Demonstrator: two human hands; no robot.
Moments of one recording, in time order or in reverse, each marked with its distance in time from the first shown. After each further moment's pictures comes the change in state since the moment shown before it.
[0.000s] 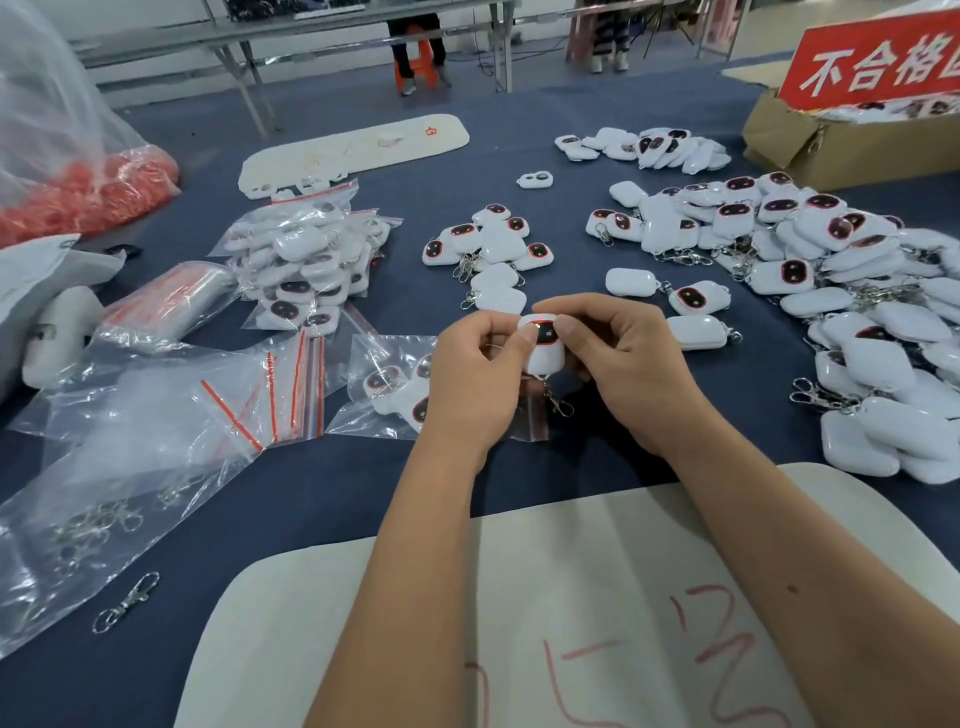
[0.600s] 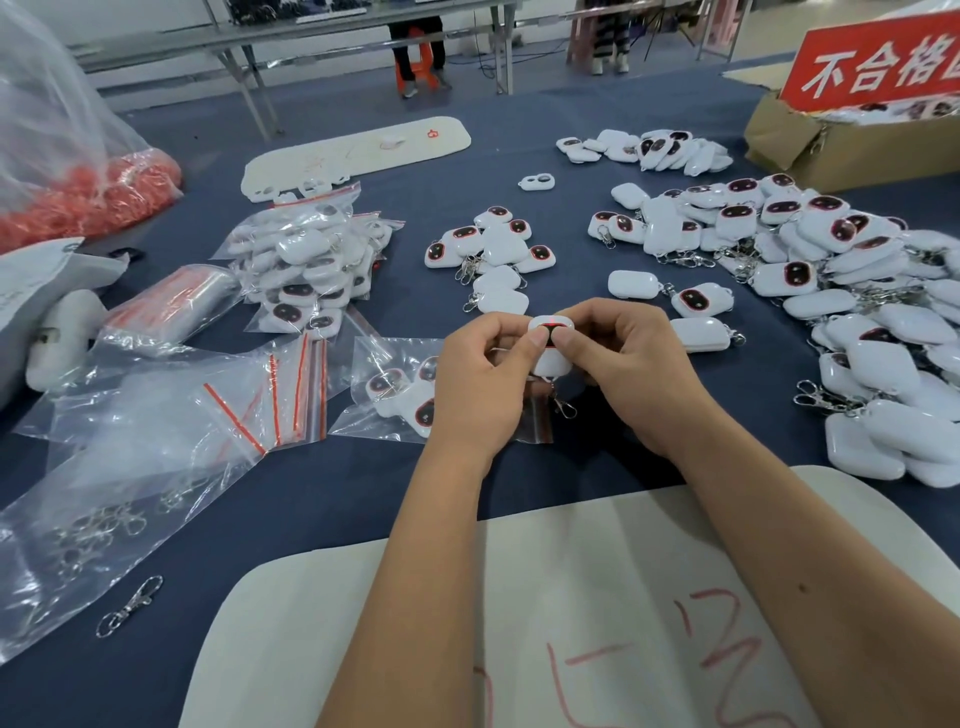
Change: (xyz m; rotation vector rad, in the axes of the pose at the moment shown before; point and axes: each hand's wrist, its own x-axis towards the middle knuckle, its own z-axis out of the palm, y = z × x) left_hand -0.002 -0.001 0.000 0.005 -0.026 0.046; right_hand 0.001 -0.001 -0.003 -0.060 -0.022 0.051
